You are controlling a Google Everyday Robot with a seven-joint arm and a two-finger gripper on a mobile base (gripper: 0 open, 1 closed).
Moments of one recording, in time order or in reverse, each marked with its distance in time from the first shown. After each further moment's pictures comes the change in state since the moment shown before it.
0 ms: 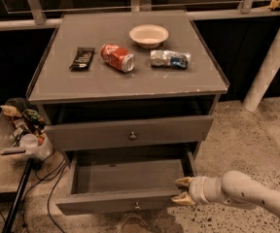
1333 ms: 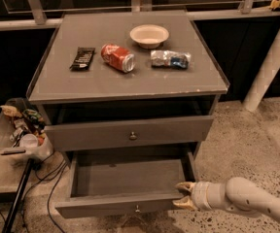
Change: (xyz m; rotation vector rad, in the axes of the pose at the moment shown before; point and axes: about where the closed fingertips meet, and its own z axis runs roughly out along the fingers) arm 0.010 0.017 -0.009 0.007 -0.008 0.027
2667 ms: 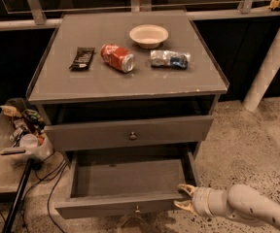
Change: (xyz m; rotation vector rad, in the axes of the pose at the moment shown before) arm -0.006 0.021 -0.005 -0.001 -0.023 -0.015
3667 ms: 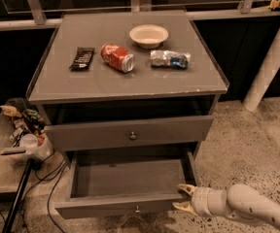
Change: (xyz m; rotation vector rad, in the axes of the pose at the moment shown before) arm 0.000 0.000 0.000 0.000 0.000 0.000
